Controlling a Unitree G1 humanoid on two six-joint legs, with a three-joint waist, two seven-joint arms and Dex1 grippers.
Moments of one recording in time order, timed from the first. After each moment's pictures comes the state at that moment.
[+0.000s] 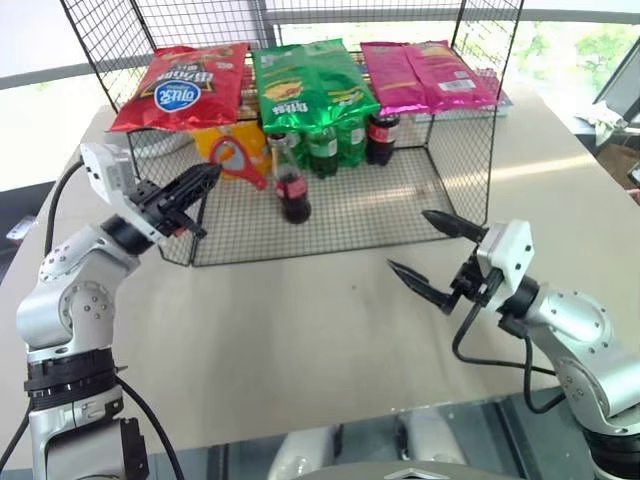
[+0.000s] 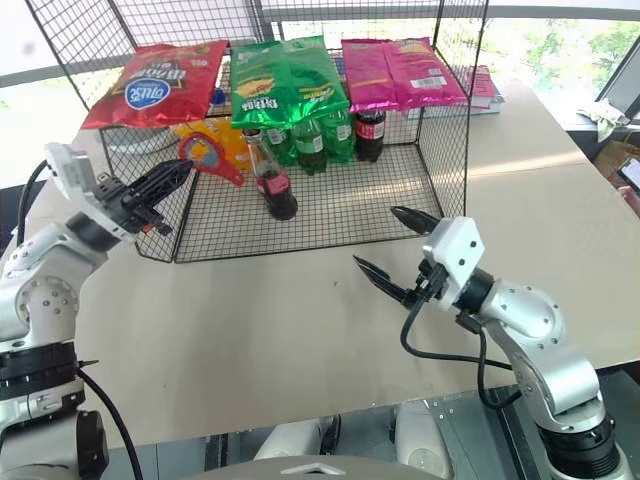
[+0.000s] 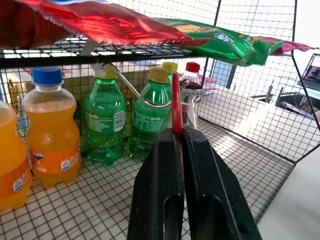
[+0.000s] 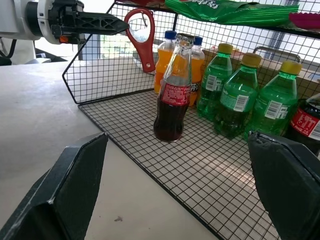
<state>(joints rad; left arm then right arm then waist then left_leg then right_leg) -0.35 0.68 0.42 -0.04 -0.72 0.46 -0.82 -0.10 -0.50 0.05 -0.65 0.43 0.35 0.61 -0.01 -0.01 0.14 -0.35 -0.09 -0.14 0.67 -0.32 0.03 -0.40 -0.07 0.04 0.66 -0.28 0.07</state>
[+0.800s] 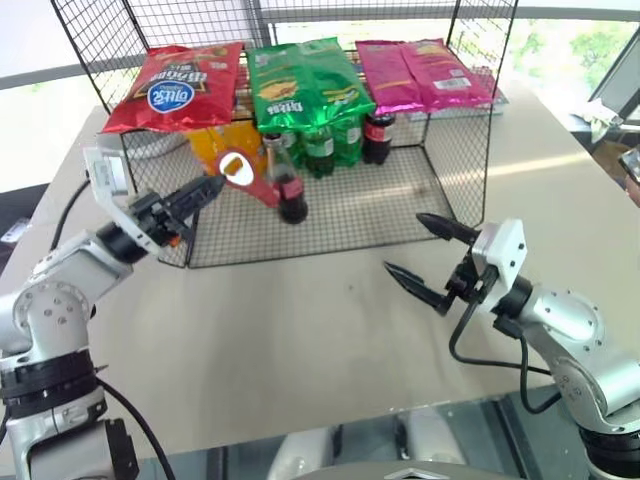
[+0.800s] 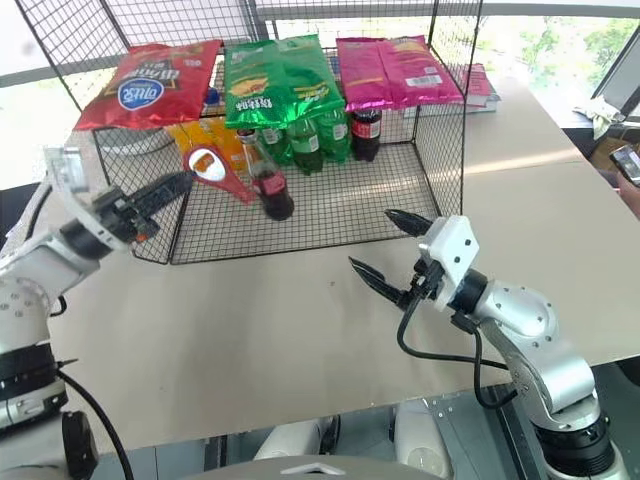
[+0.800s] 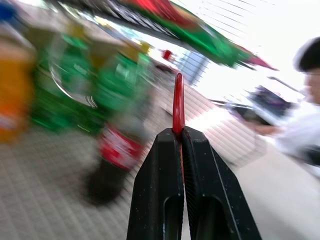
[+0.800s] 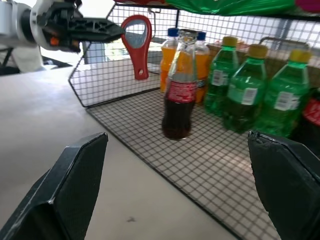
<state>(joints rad) -0.24 0.76 0.53 -0.13 -1.10 0.92 -0.82 -0.14 -0.49 0.06 -0.66 0.61 0.52 0.60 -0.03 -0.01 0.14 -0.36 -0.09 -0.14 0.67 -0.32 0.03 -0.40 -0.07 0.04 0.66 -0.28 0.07</state>
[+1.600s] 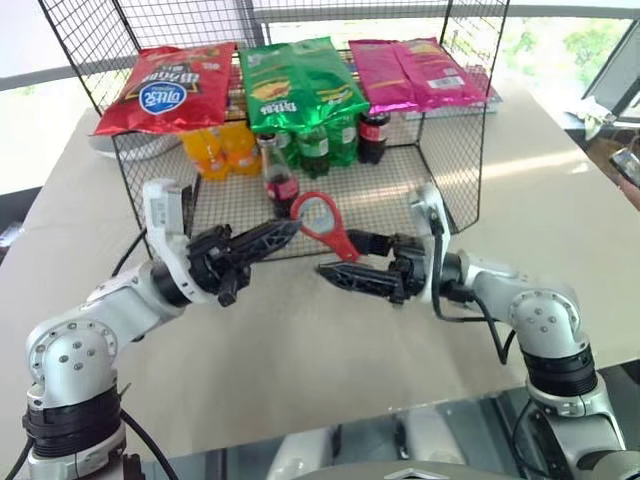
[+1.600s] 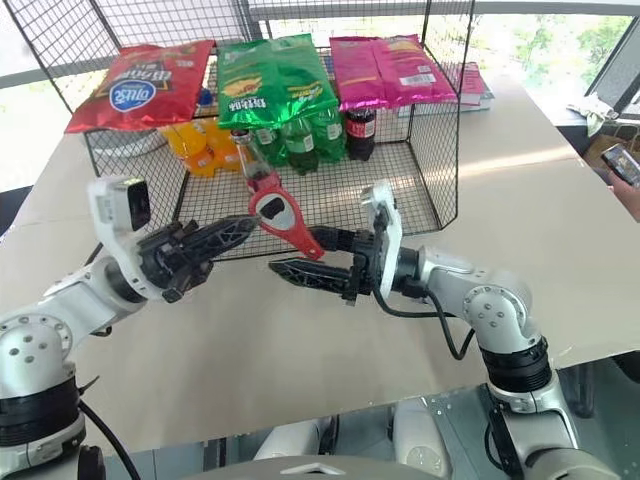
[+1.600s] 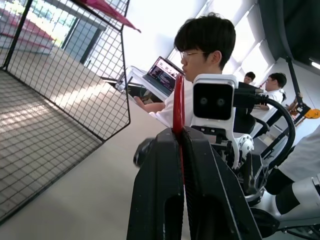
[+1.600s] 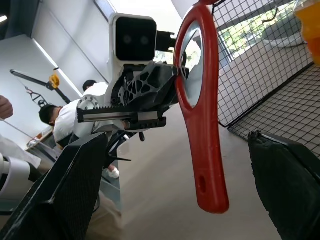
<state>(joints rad) -0.20 0.64 0.42 -0.42 -1.37 0.96 -0.69 -0.48 -0.31 0.12 -0.40 1.11 0.94 0.55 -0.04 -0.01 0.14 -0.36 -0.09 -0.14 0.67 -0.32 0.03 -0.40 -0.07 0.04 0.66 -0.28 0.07</state>
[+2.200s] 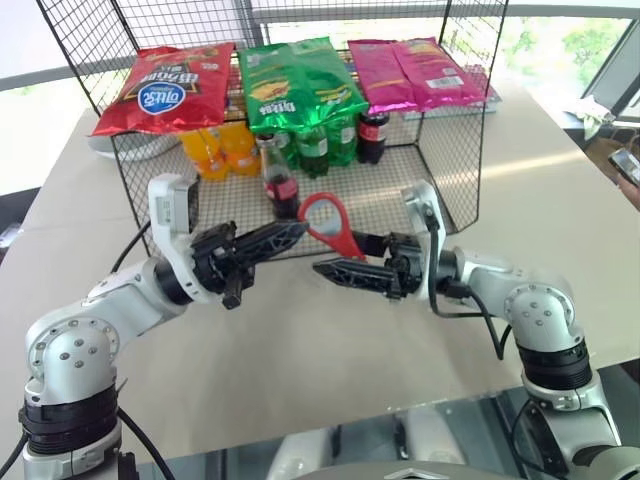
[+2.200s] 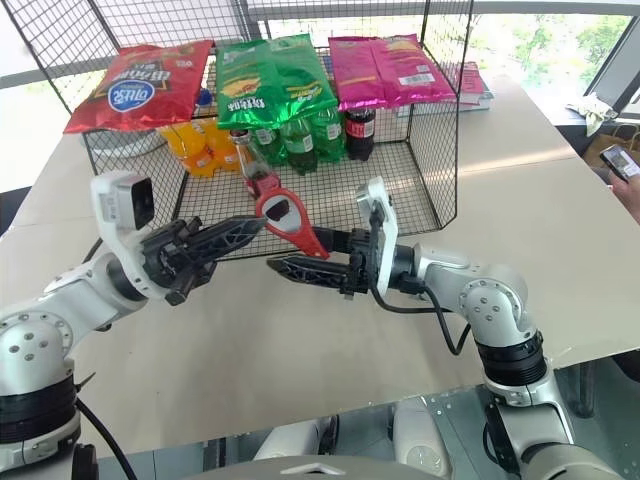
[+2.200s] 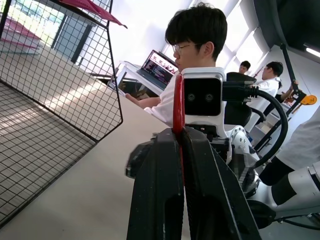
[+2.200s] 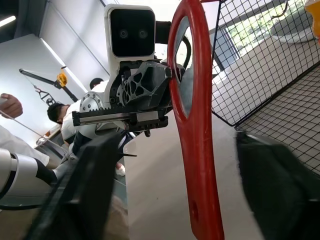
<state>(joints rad) -0.21 0.67 0.37 -0.44 -1.37 0.93 -0.69 -0.50 -0.29 0.12 -0.38 1.11 0.97 0.56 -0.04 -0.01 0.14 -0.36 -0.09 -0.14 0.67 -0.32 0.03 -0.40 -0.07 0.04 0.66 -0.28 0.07</state>
